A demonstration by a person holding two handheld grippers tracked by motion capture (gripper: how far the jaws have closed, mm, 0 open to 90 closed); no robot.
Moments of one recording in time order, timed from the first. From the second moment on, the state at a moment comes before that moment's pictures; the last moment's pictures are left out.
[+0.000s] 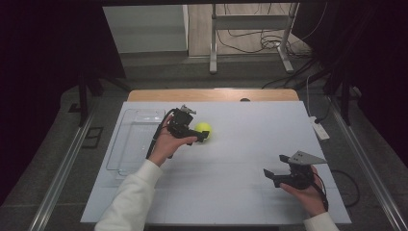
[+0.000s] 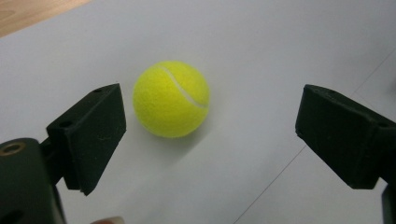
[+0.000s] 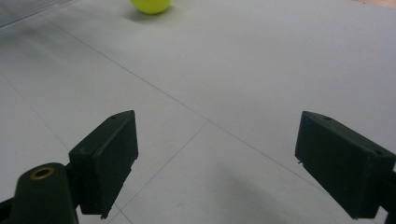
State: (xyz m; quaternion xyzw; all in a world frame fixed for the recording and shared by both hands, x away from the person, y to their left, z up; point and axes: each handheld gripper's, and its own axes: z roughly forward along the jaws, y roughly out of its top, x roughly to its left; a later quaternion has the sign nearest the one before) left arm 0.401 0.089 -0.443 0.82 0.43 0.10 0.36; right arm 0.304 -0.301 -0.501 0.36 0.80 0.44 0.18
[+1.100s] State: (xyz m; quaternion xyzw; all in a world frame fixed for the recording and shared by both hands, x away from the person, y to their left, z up) left arm 0.431 0.081 -0.448 0.82 0.45 0.09 0.34; right arm 0.304 -0.301 -0.501 0.36 0.80 0.44 0.19
